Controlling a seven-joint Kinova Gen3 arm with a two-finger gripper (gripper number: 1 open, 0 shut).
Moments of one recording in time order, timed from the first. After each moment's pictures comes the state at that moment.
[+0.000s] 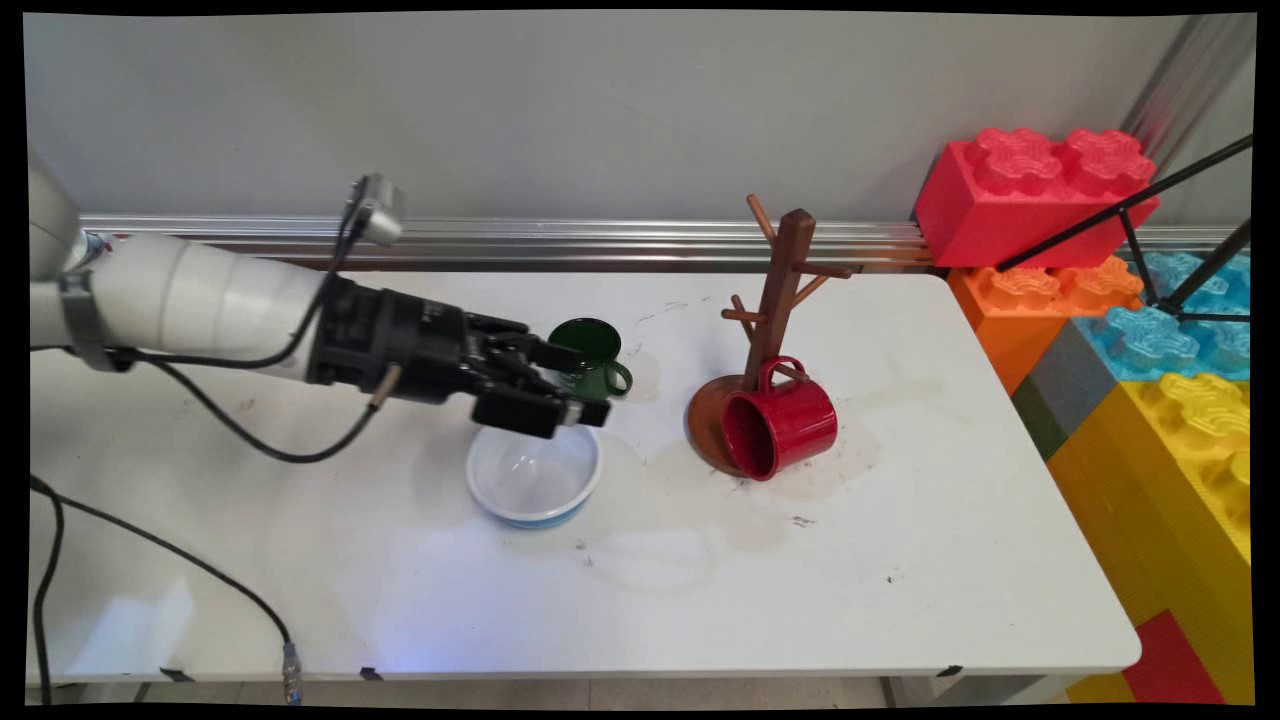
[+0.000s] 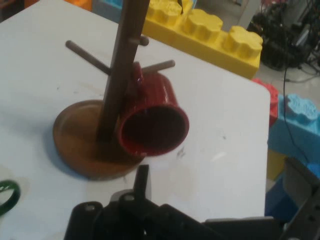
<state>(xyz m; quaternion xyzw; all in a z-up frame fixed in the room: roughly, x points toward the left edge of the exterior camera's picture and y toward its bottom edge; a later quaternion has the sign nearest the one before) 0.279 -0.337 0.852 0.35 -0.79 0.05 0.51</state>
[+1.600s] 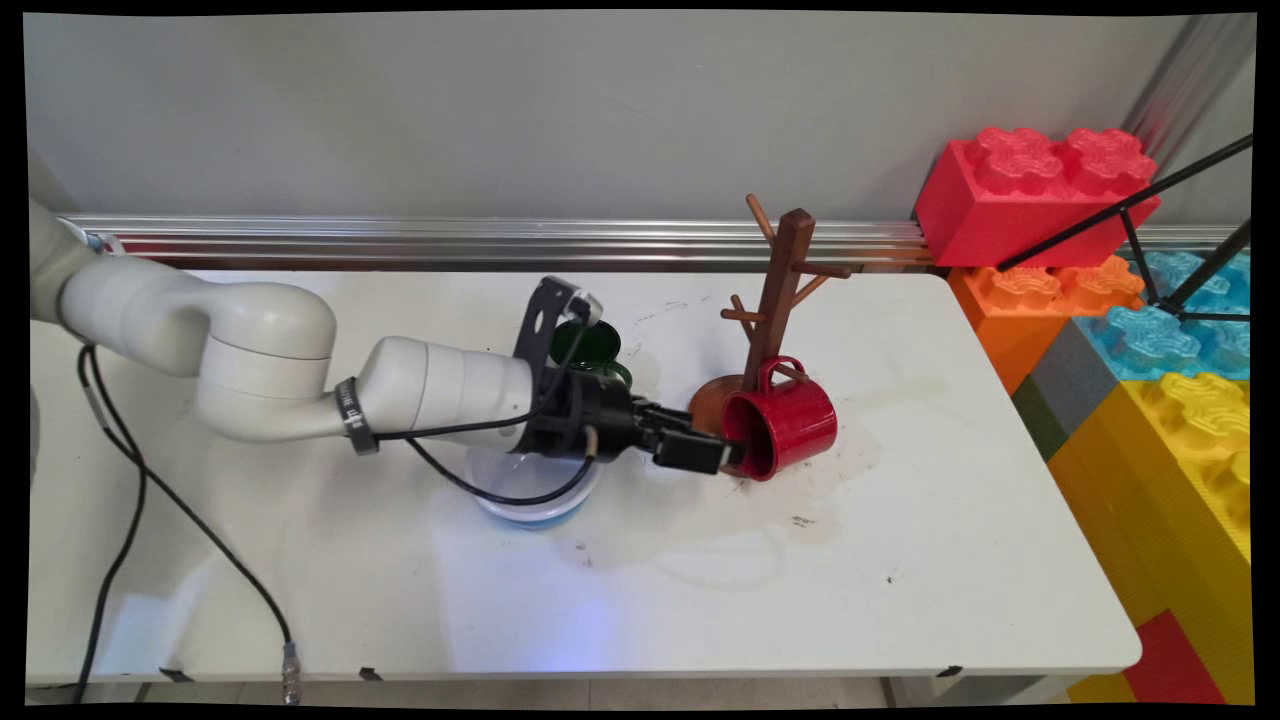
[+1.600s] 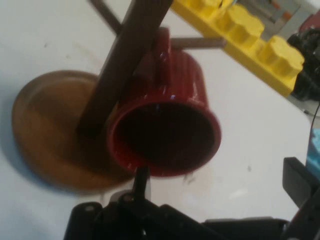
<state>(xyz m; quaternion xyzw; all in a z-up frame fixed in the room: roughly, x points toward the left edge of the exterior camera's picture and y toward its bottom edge) 0.170 -0.380 0.764 0.46 -0.73 0.02 0.50</state>
